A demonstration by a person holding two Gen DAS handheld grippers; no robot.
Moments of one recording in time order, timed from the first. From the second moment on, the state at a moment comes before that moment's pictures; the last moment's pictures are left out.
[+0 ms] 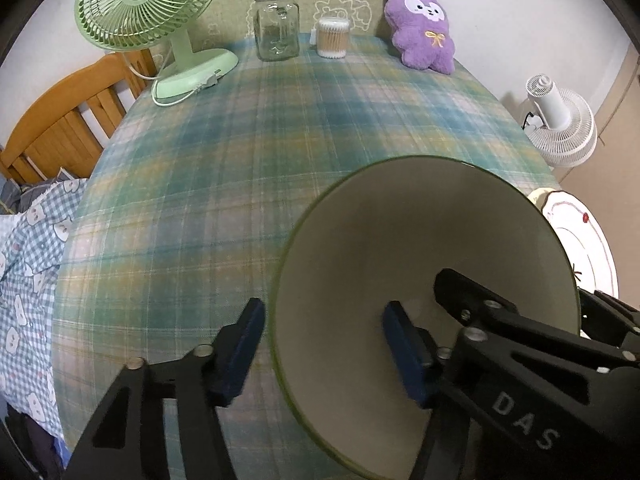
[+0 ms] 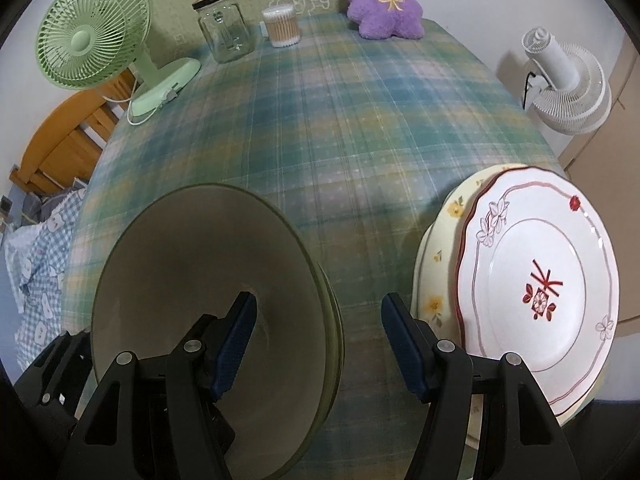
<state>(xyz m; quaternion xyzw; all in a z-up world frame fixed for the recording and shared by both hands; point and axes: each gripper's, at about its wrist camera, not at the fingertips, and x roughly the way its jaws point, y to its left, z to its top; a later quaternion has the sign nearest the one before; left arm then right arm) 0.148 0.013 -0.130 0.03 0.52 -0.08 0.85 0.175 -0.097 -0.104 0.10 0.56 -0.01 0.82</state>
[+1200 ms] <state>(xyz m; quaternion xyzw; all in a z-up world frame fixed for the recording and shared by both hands) 0.135 0.013 -0.118 0.03 0.52 -0.10 0.85 0.172 -0.087 -0.098 0.09 0.57 0.00 0.82</state>
